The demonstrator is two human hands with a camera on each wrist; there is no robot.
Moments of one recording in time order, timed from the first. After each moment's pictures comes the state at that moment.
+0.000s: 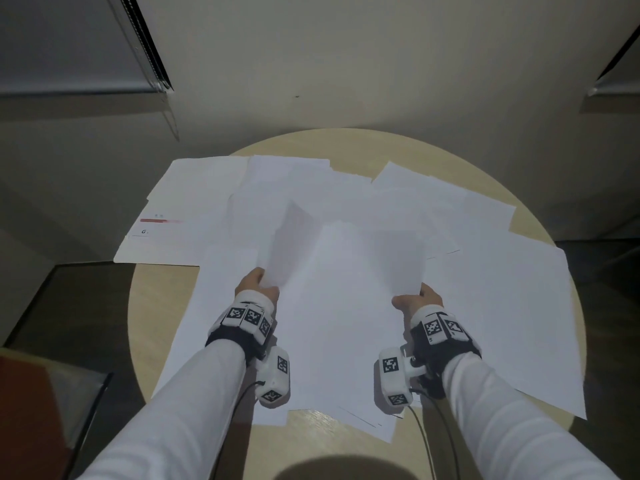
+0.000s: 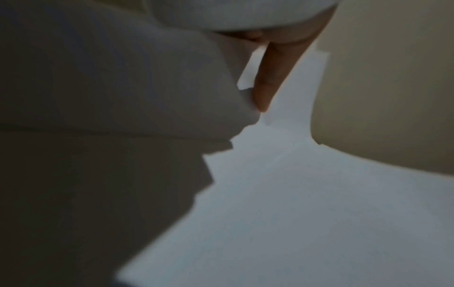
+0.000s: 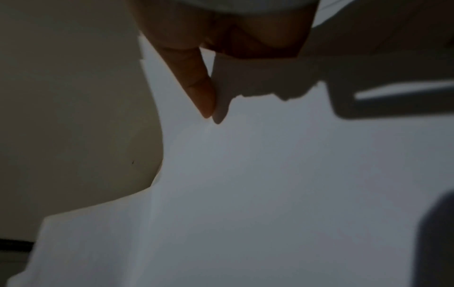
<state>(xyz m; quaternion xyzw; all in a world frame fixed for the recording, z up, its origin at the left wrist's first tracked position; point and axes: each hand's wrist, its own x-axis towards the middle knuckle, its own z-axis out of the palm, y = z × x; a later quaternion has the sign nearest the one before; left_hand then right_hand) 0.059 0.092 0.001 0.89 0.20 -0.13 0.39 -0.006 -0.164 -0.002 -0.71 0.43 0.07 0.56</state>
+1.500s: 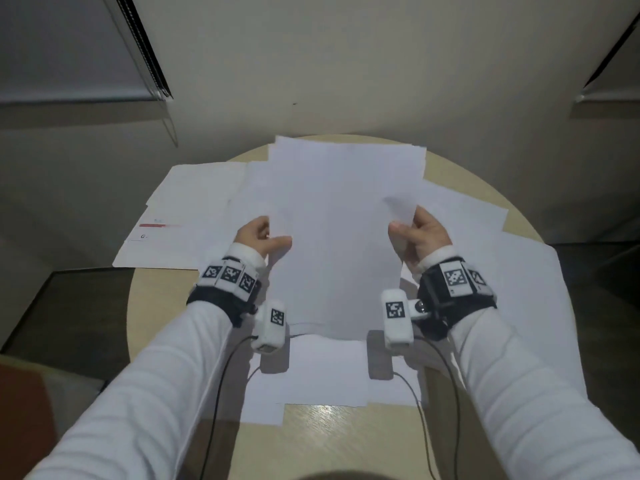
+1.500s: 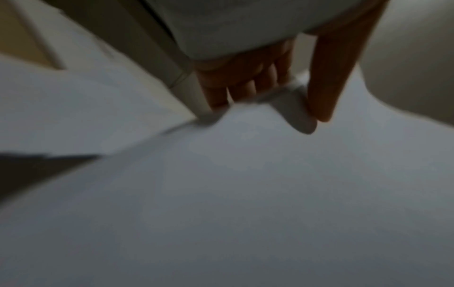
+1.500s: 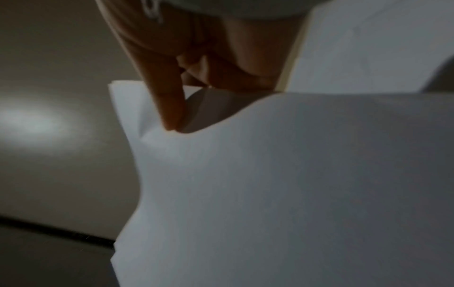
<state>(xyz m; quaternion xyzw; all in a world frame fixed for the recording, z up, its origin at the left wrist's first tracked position) 0.097 0.084 0.070 0.76 0.03 -0.09 0.64 0.036 -0.162 0.084 -0.54 0.11 -0.08 0.83</state>
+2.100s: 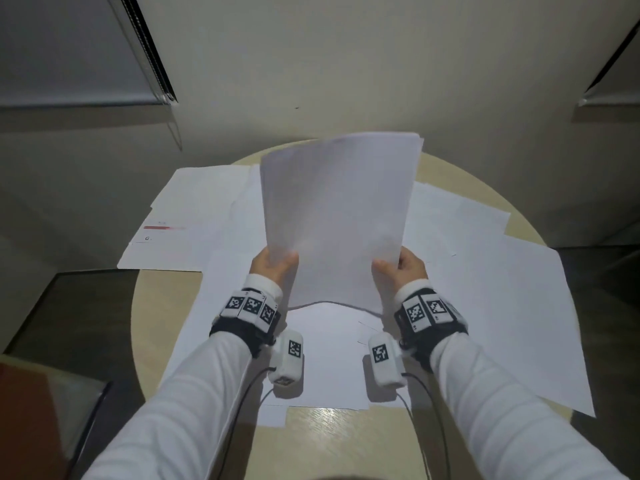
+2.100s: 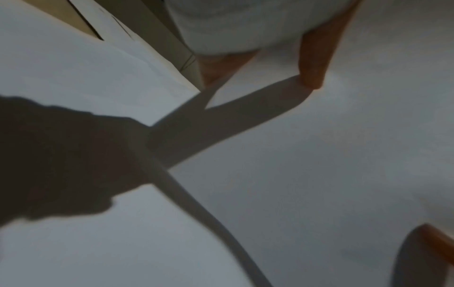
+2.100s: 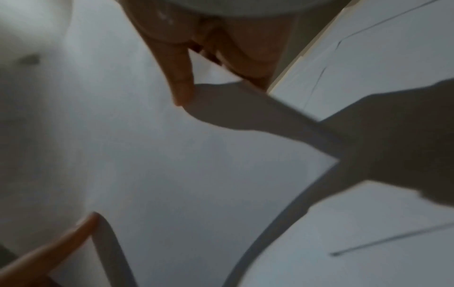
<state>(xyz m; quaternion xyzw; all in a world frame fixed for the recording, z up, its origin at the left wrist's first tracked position) 0.060 0.068 0.051 0.76 0.10 -0.04 0.64 0.013 -0.134 0.052 -0.73 0.22 -0.07 0.65</state>
